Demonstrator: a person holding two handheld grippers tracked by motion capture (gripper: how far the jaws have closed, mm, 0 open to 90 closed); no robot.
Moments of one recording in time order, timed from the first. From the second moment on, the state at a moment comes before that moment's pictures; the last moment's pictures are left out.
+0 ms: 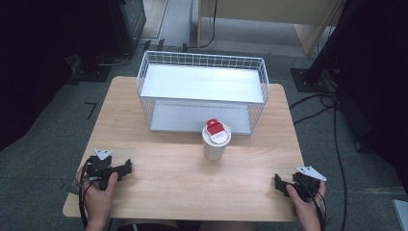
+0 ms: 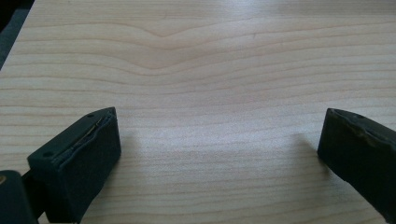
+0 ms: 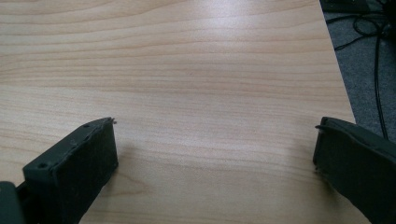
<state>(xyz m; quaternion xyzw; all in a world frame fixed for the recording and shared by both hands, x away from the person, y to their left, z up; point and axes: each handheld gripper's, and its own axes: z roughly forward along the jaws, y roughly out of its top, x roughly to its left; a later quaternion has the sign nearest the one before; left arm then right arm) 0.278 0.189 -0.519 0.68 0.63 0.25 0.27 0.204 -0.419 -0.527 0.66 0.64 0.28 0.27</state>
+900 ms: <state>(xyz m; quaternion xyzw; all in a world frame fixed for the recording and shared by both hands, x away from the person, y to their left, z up) 0.279 0.189 -0.519 0.68 0.63 0.25 0.27 0.204 -0.381 -0.497 0.63 0.66 0.31 0.27</state>
